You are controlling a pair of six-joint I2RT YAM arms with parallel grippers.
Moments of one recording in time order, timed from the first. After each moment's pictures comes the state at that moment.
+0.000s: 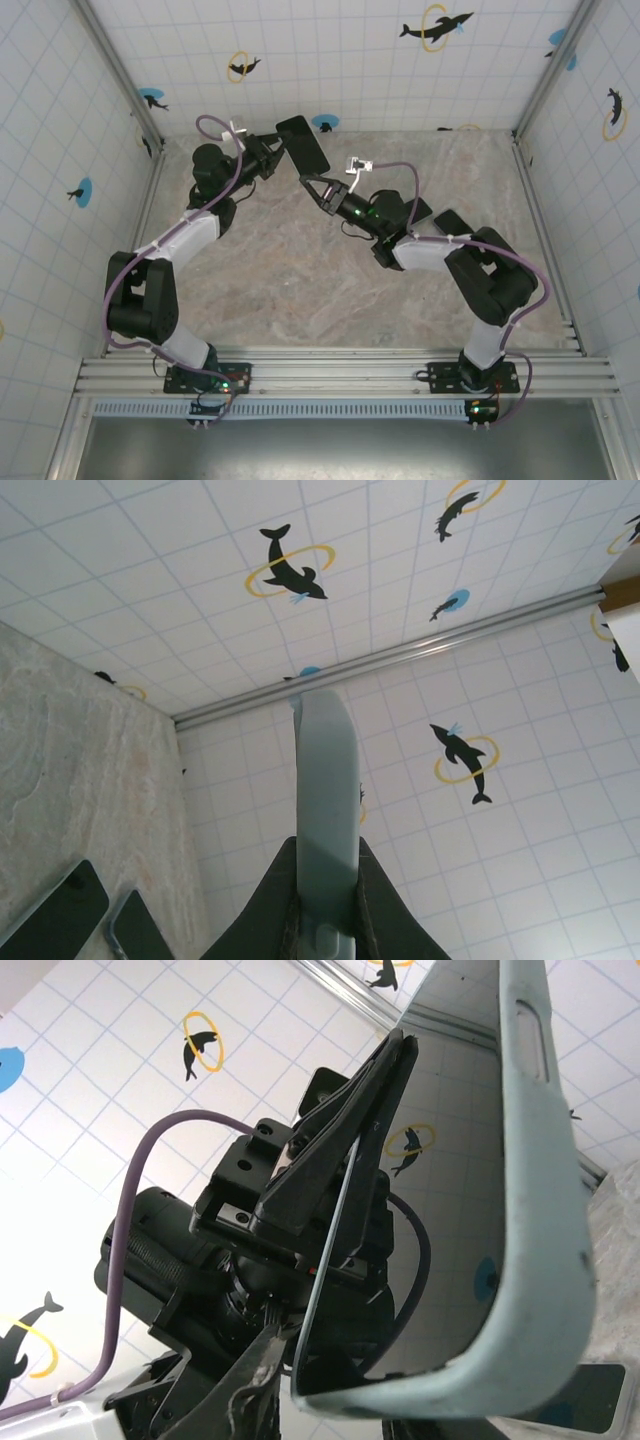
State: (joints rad) left arm -0.26 1.58 1.04 0.68 0.66 -1.35; right arm 0.72 1.79 0.93 1.19 -0.35 1.06
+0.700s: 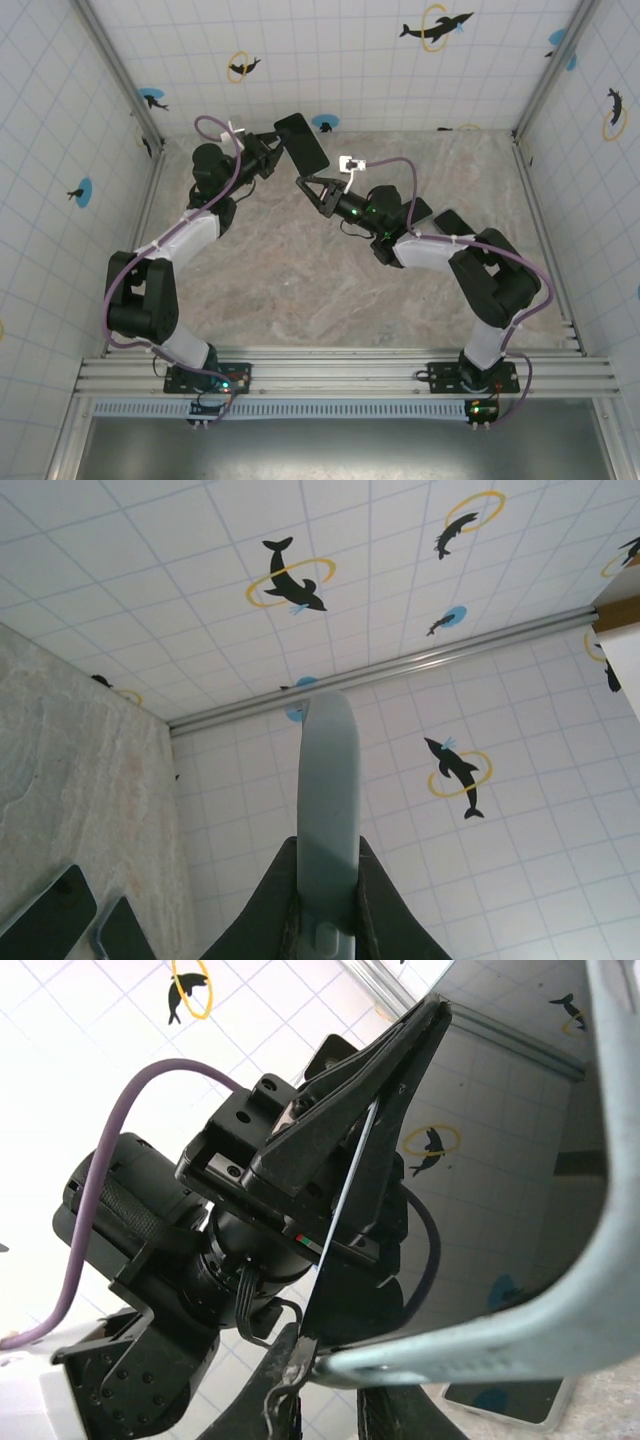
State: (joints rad) left arm -0.26 1.58 1.04 0.67 0.64 -1.39; right arm 0.72 1.77 0.95 1.07 -0.39 0.86
